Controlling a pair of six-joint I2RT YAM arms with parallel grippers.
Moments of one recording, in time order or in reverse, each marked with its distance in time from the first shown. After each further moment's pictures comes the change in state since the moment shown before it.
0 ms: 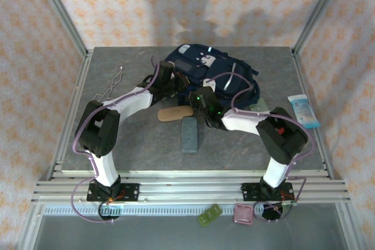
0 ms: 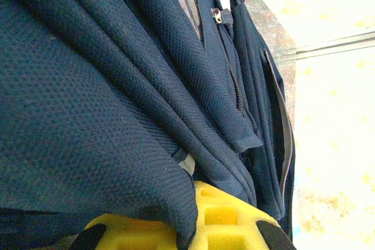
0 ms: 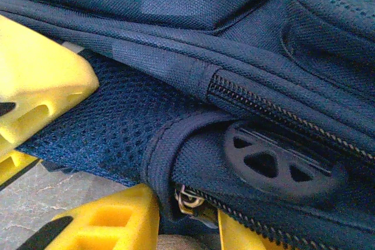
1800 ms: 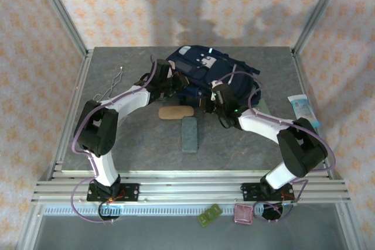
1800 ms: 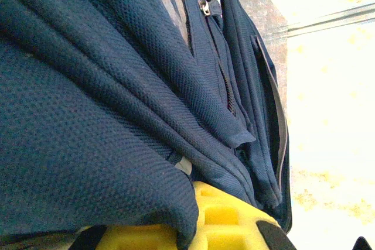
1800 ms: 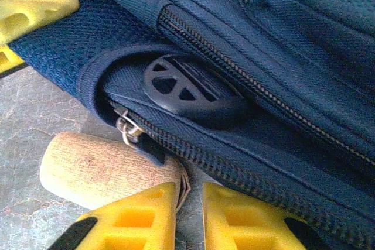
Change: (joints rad) left arm 0.035 0.000 0.012 -0.028 0.111 0.055; right arm -0.129 -0.197 -0.088 -0.216 -0.332 -0.151
